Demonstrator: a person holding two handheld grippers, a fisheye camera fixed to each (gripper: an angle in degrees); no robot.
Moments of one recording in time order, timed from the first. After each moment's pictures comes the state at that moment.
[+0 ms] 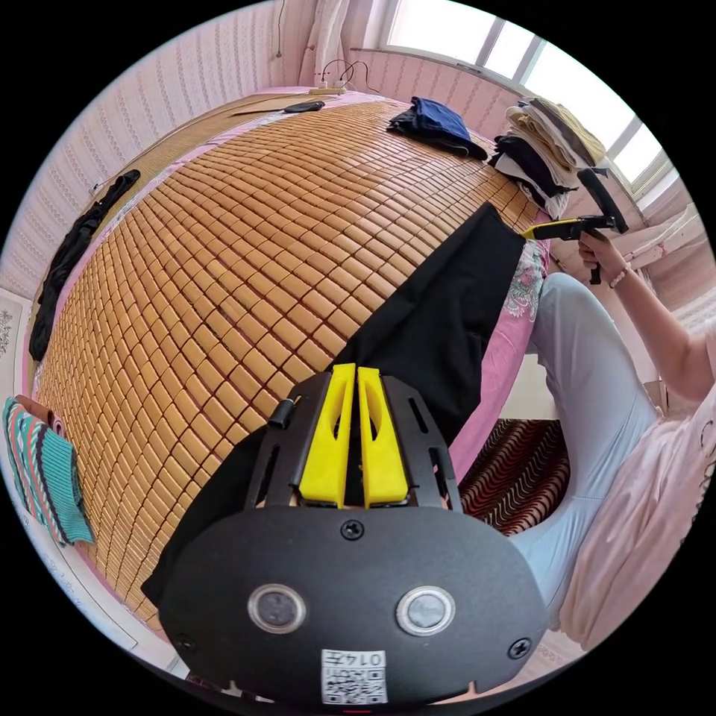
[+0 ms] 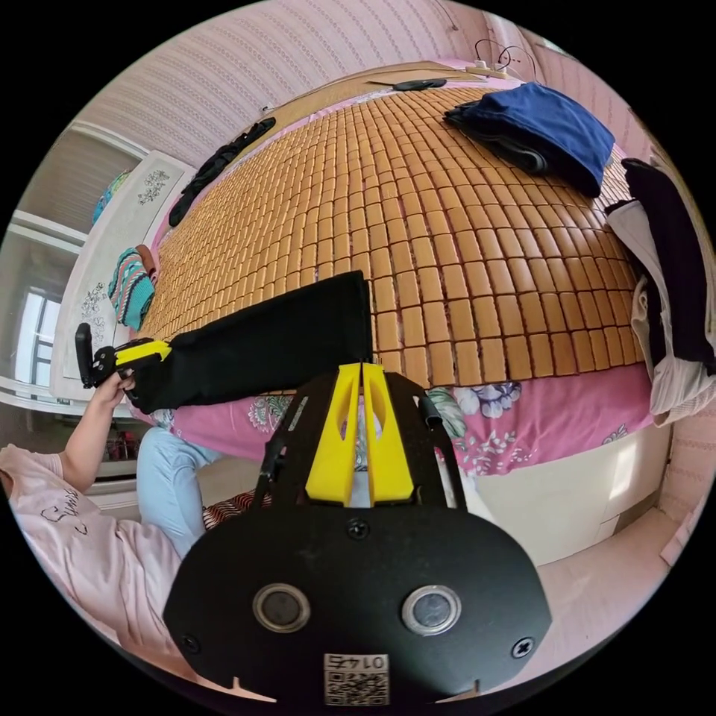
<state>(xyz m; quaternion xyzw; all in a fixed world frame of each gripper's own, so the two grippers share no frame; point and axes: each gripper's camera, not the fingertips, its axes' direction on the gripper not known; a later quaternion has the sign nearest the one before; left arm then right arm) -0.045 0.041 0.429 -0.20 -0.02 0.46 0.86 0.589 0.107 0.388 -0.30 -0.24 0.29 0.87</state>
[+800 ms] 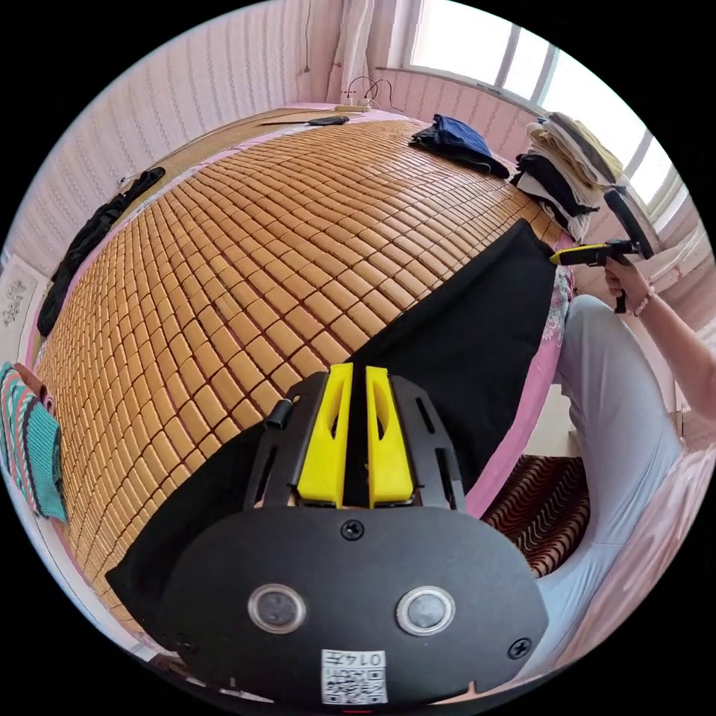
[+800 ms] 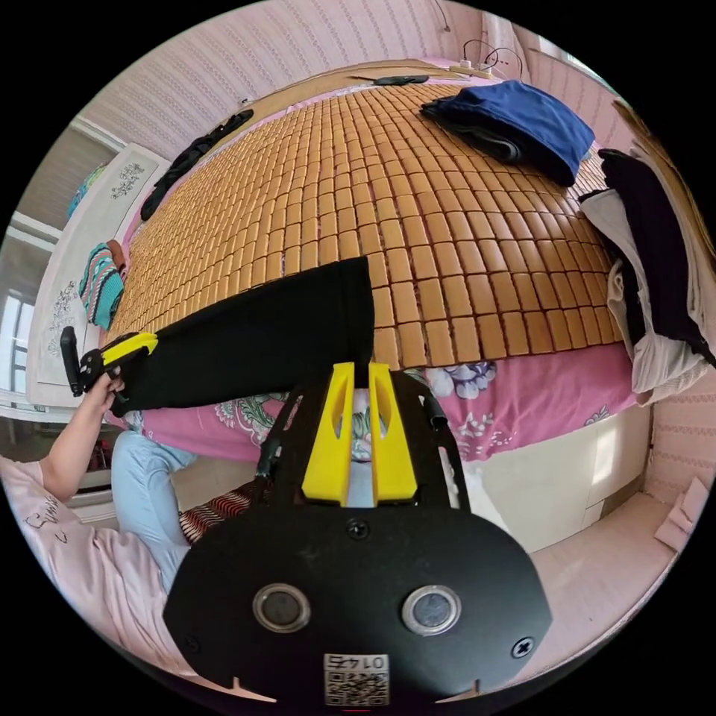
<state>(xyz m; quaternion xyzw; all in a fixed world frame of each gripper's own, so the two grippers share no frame) -0.076 0.094 0.467 -0.14 -0.02 0.41 0.90 0.547 0.088 0.406 -0.31 -0.19 0.30 0.88</state>
